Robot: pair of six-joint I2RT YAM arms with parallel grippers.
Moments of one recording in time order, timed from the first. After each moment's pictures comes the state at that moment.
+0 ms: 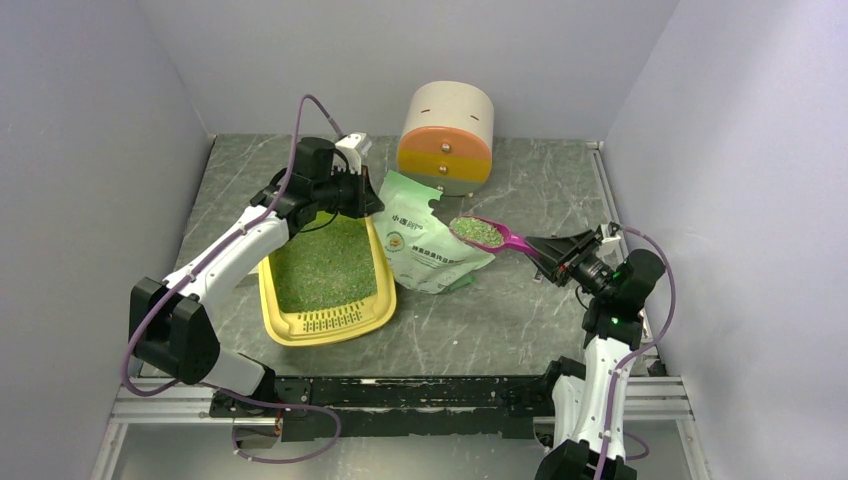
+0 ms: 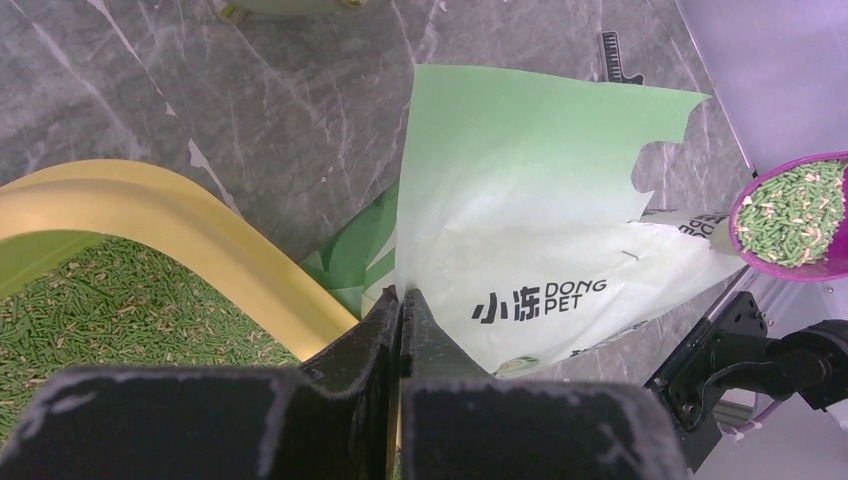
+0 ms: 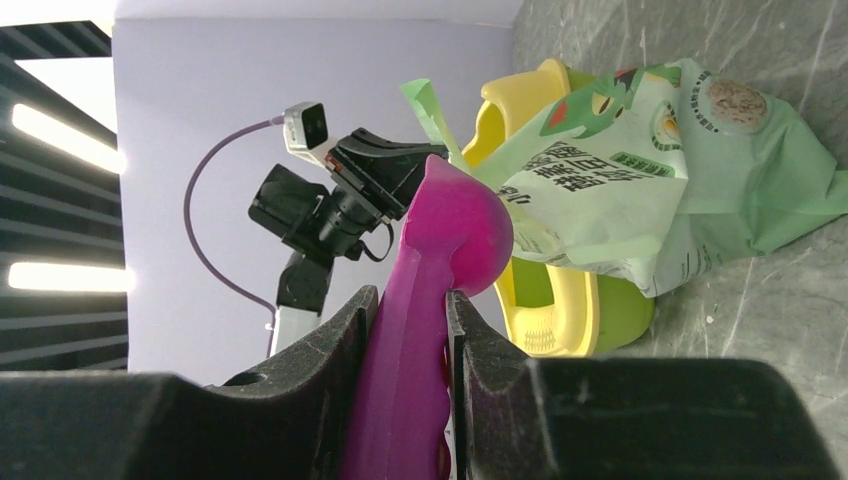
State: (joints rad) left arm -0.45 1.46 1.23 -0.33 0.36 -0.27; right arm -0.43 0.63 0.45 0.03 -1.11 1.36
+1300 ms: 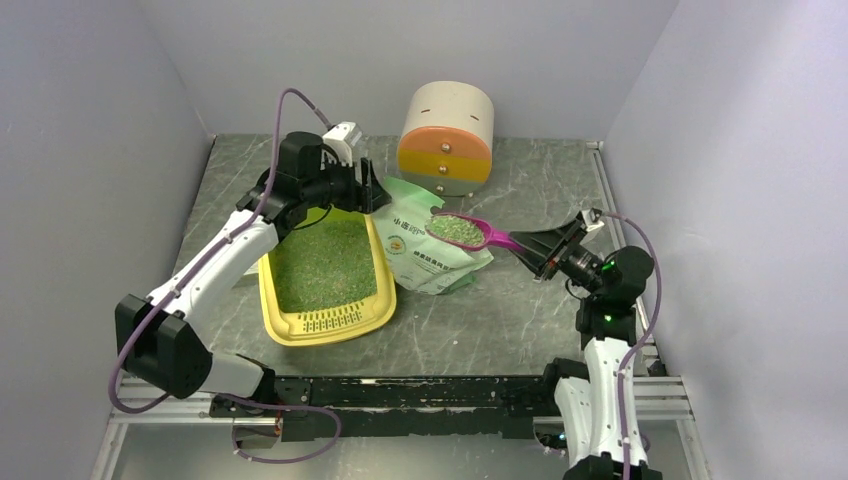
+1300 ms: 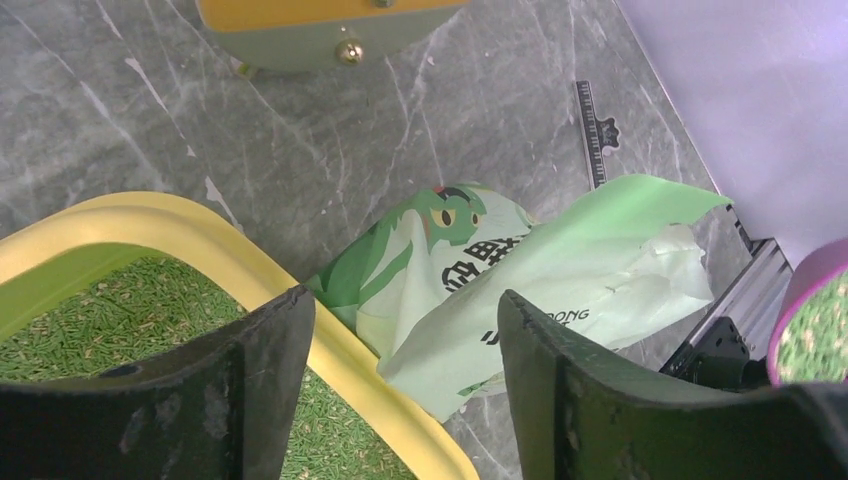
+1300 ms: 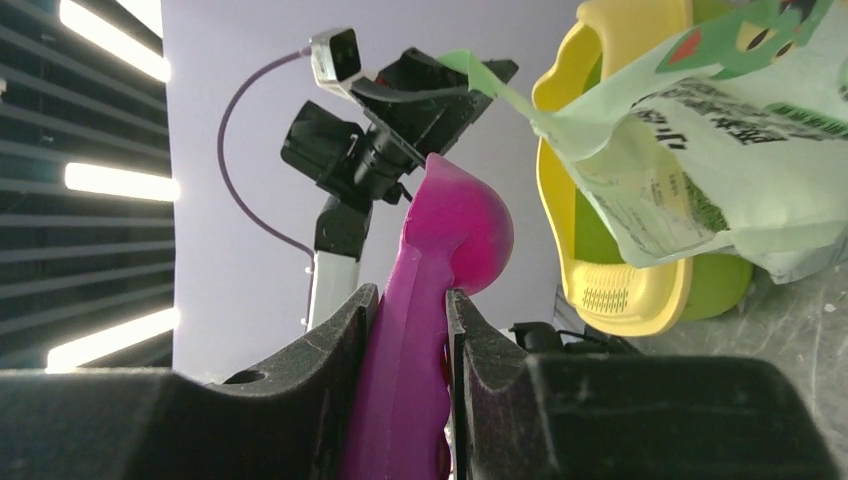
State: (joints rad) left arm -0.44 1.40 1.24 -0.33 0.35 -0.30; right arm -0.26 0.64 0.48 0.25 -1.09 1.57
